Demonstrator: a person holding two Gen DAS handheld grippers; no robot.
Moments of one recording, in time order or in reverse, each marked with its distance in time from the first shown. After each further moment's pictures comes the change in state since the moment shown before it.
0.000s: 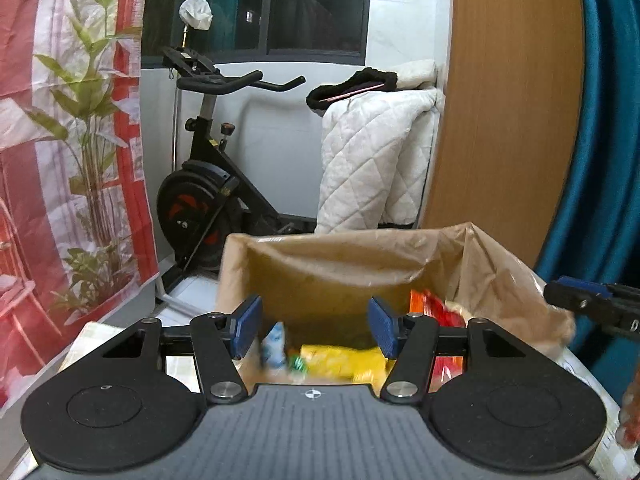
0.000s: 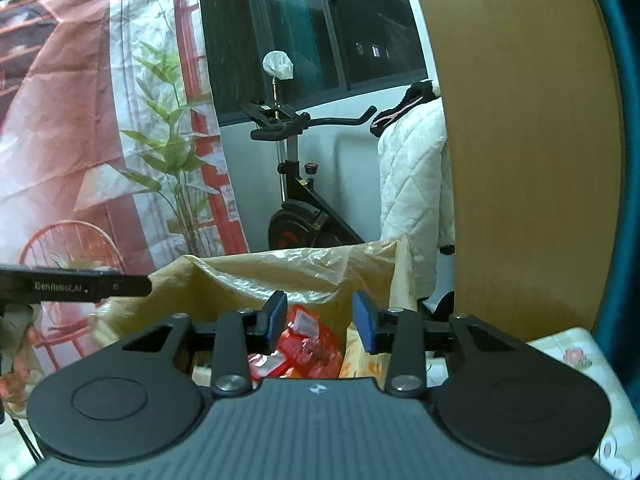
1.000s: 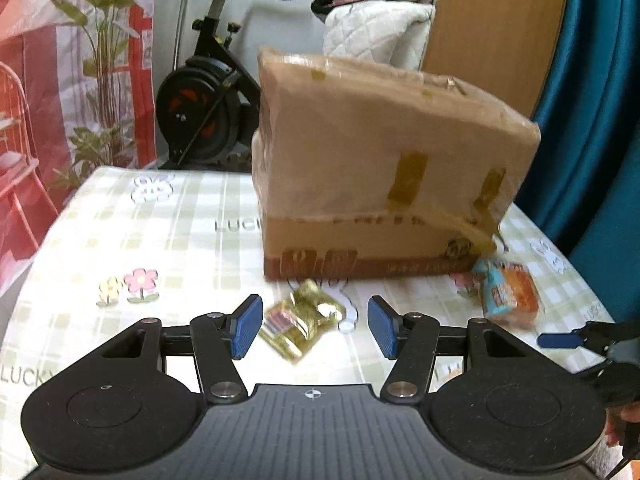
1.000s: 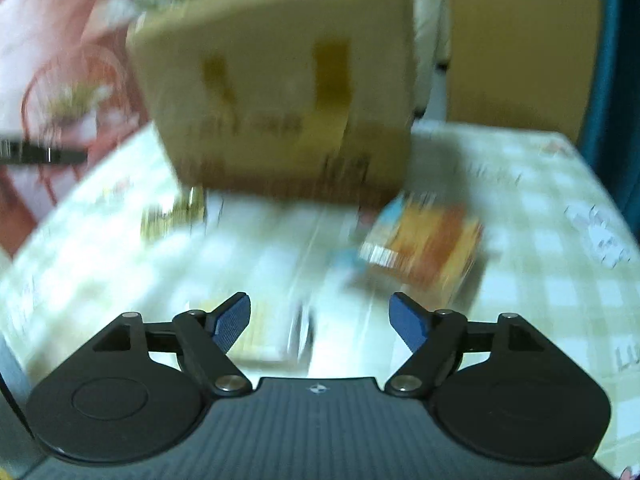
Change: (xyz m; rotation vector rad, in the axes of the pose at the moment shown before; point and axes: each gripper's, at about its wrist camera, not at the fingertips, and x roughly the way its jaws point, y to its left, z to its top) left arm -0.070 0.025 -0.146 -0.071 0.240 -0.068; right arm -0.075 0.029 -0.172 -0.093 0.490 -0.054
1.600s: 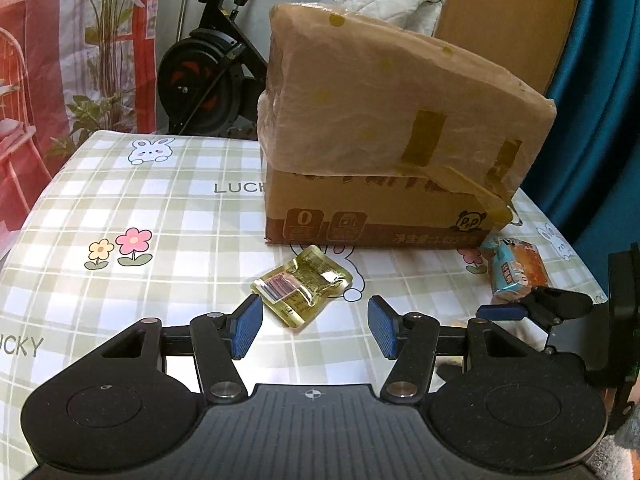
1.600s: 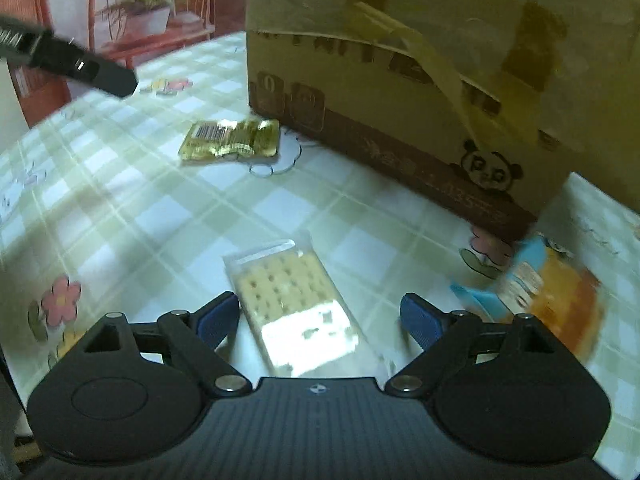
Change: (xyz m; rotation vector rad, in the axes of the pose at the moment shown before) left arm 0.020 0.009 -0.016 -0.040 0.053 -0.007; right arm 0.074 0.055 0.003 -0.325 0.082 0.071
